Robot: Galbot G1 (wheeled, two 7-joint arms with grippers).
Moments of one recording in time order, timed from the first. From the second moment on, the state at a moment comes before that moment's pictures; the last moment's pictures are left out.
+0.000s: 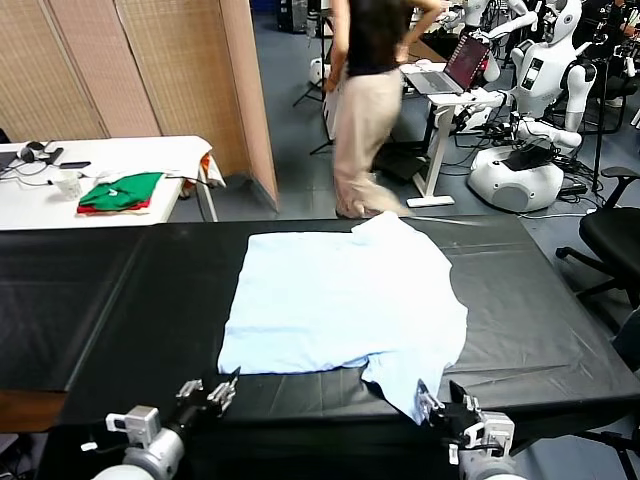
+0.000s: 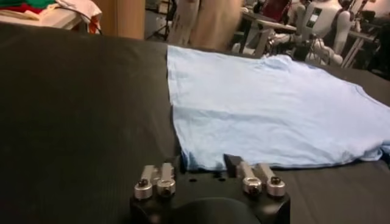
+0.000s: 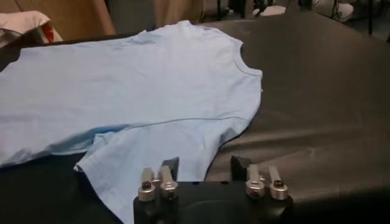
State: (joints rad) left arm 1.67 -1.09 -0.51 -2.11 -0.60 0.36 -0.09; right arm -1.69 1.29 0.47 2.25 0.45 -0.60 0.32
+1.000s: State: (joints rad) left arm 1.90 -1.14 -0.63 -2.27 -0.55 0.22 -0.13; right arm -1.76 1.26 0.50 2.38 0.42 -0.51 0.27
